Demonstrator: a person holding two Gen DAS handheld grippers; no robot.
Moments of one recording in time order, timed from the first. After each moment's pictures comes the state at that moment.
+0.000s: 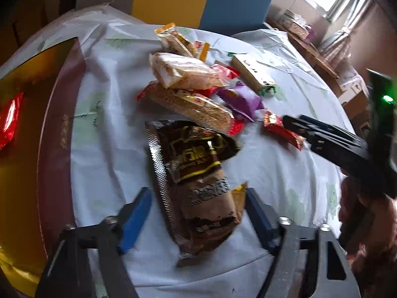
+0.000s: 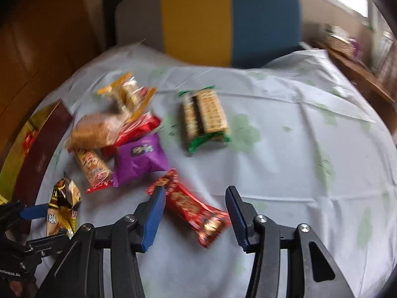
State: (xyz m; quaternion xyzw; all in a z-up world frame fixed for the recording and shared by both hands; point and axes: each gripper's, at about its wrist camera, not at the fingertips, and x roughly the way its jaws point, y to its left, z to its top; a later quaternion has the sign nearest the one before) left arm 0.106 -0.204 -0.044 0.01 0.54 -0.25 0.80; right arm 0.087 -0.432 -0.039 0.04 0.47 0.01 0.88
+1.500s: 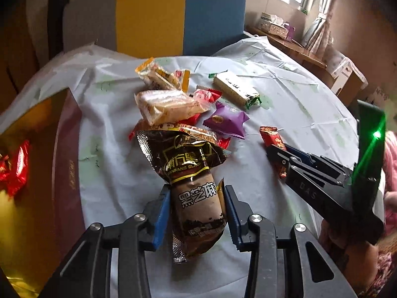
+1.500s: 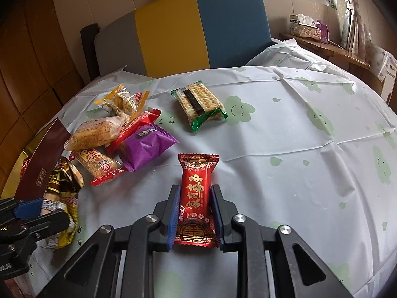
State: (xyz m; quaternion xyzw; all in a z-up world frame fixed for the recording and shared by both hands) left arm 0.093 -0.224 -0.027 0.09 0.45 -0.27 0.84; right arm 0.041 -0.417 -0.062 0.13 0.39 -0.06 0.91
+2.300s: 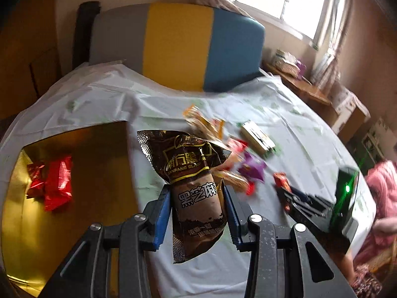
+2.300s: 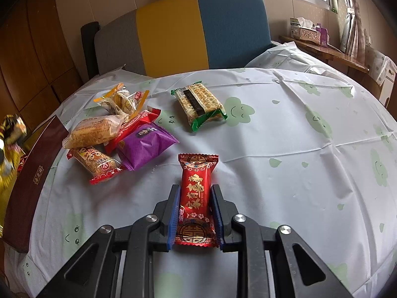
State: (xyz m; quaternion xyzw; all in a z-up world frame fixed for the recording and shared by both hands) left arm 0.117 -0.145 0.039 0.01 0.41 -0.24 0.88; right arm 0.041 -0.414 -0.063 0.12 0.39 -0.07 0.91
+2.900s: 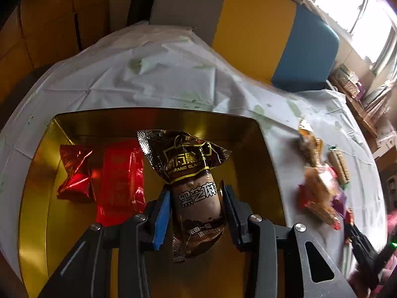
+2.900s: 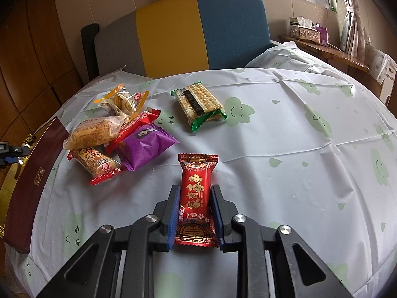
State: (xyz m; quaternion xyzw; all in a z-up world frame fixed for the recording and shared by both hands) left arm 0.235 -0.046 -0.015 -0.03 0.49 -0.11 0.86; right arm 0.041 -0.415 -0.062 0.12 0.39 -0.07 0.91
